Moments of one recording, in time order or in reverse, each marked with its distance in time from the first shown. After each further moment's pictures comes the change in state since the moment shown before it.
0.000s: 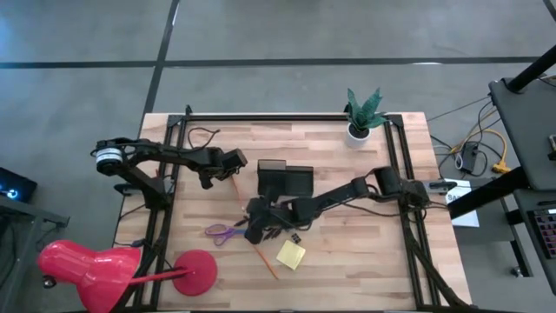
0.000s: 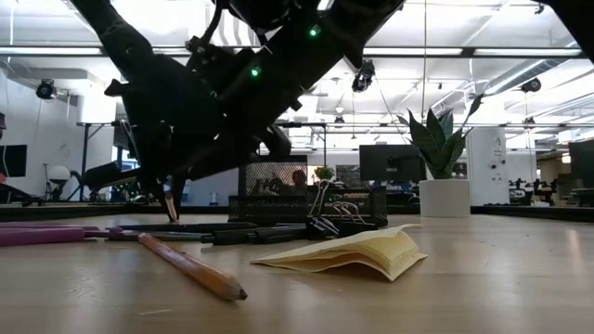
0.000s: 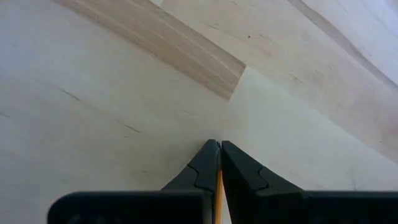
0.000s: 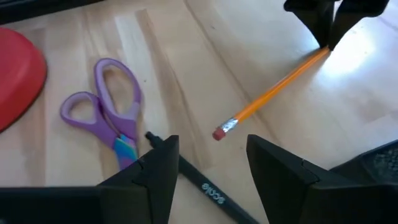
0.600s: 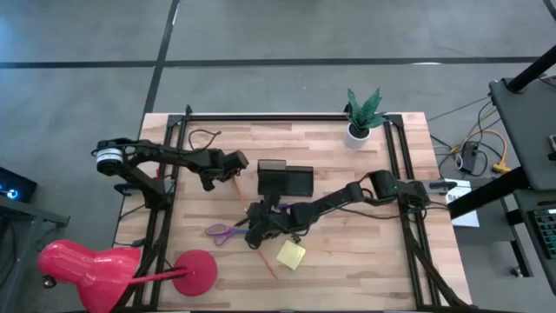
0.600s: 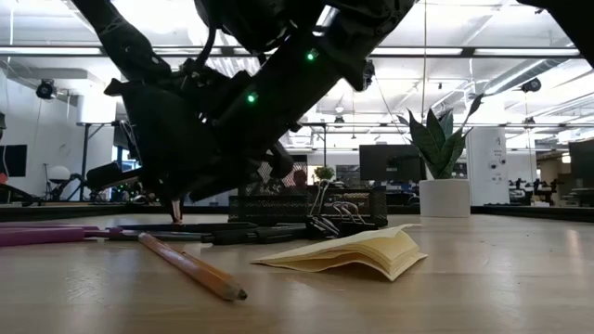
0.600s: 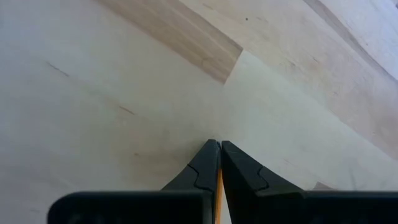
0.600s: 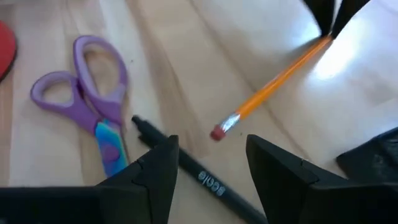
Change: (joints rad) left arm -0.028 0.001 0.003 0.014 0.006 -0.050; right arm 0.010 0.058 0.004 0.021 0.060 0.000
